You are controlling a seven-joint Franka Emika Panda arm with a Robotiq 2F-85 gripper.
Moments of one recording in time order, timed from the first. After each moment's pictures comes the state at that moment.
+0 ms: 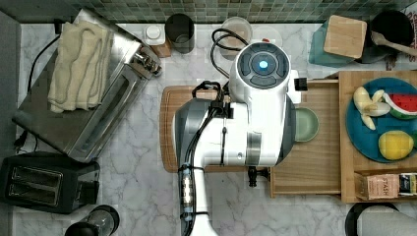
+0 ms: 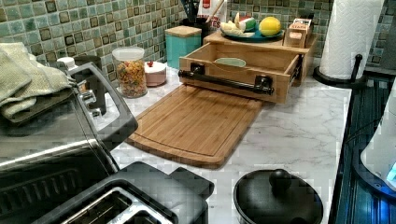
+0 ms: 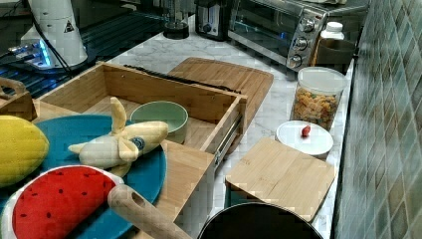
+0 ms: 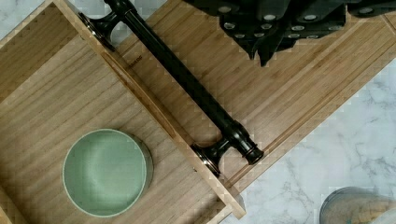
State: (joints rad) arm -0.03 0.07 -0.03 -1.85 -0.05 0.28 -0.11
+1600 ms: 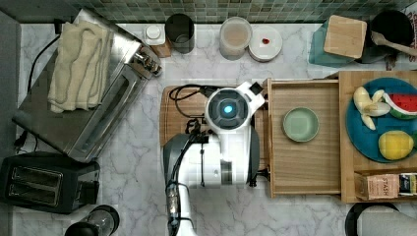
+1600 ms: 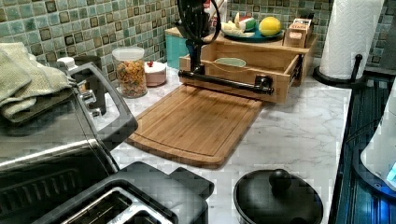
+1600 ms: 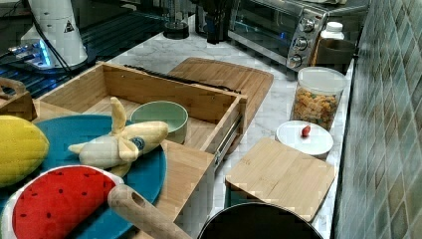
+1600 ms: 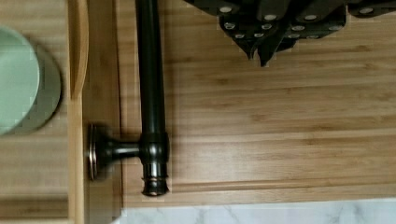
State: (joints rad) arm 0.04 0.02 -0.02 -2.22 -0.07 0.65 -0.70
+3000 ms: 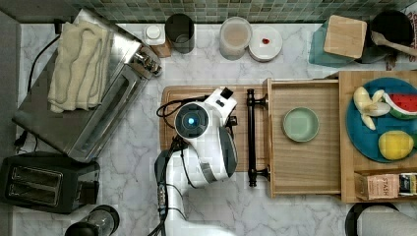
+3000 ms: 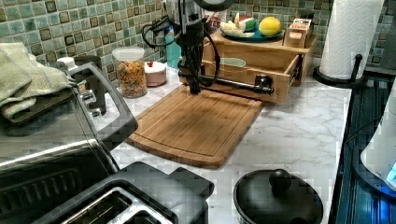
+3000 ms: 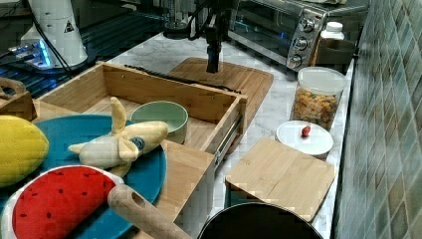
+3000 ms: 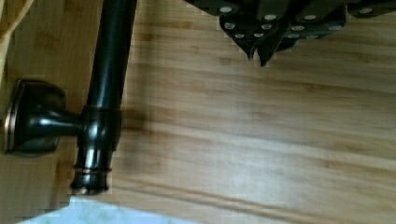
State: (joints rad) arm 0.08 0.15 0.01 -2.31 -0.30 0.85 -0.61
